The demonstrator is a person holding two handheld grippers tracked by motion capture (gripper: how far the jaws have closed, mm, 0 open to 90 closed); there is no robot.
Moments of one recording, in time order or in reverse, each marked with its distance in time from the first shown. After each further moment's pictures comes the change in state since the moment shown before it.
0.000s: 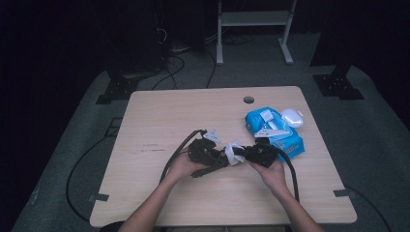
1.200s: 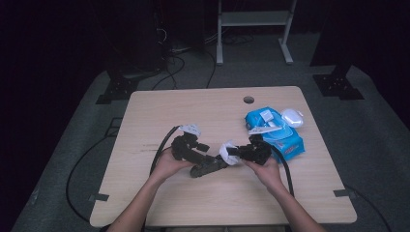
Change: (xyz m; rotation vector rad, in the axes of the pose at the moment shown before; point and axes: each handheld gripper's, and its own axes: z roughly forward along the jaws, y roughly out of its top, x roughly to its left) left arm 0.019 -0.024 -0.048 -0.140 -0.120 -0.132; right arm 0.001 0.008 0.017 0.049 0.078 0.041
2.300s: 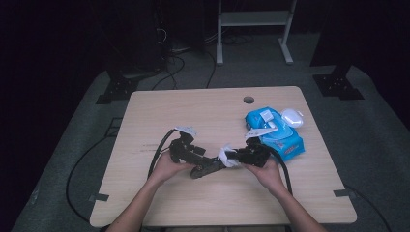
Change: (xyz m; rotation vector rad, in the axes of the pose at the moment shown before) left arm 0.012 -0.017 0.007 -0.012 -0.056 -0.122; right arm 0.012 0.000 0.000 0.062 -0.015 -0.084
